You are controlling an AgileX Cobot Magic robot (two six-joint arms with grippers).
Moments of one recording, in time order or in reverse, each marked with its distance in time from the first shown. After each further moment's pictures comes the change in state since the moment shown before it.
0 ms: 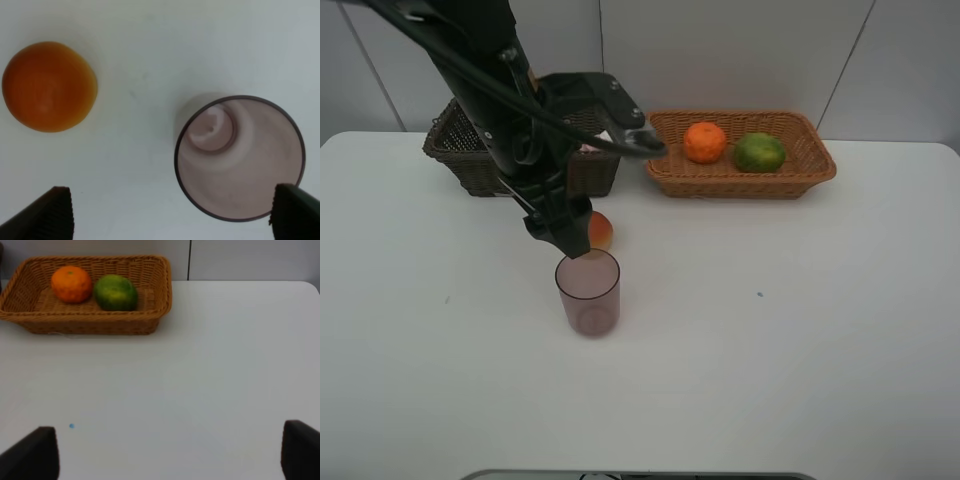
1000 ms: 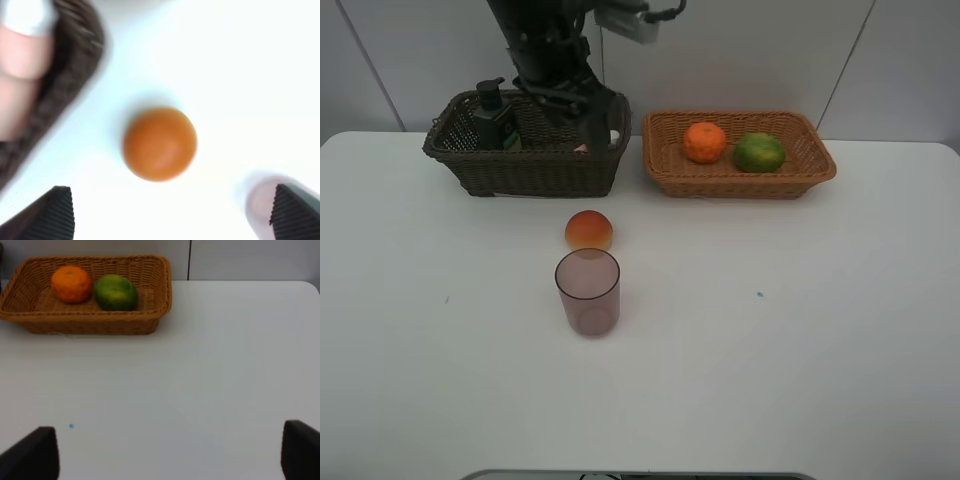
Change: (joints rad) left arm 0.141 0.283 -0.526 -0.027 0.249 -0.127; right arm 0.000 0.000 0.000 0.000 0.000 0.000
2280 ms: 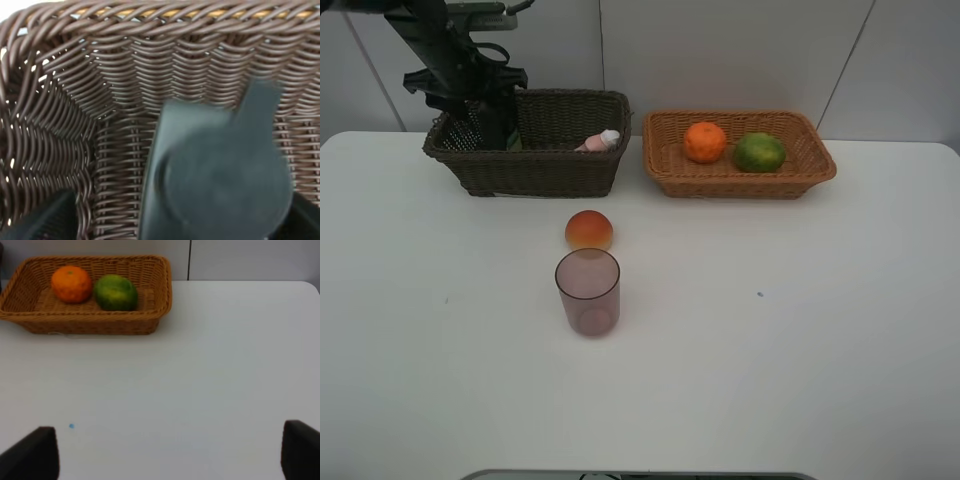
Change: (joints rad) left arm 0.354 0.210 -0.035 0.179 -0.497 -0.625; right arm 0.000 0.000 0.000 0.000 0.000 0.000
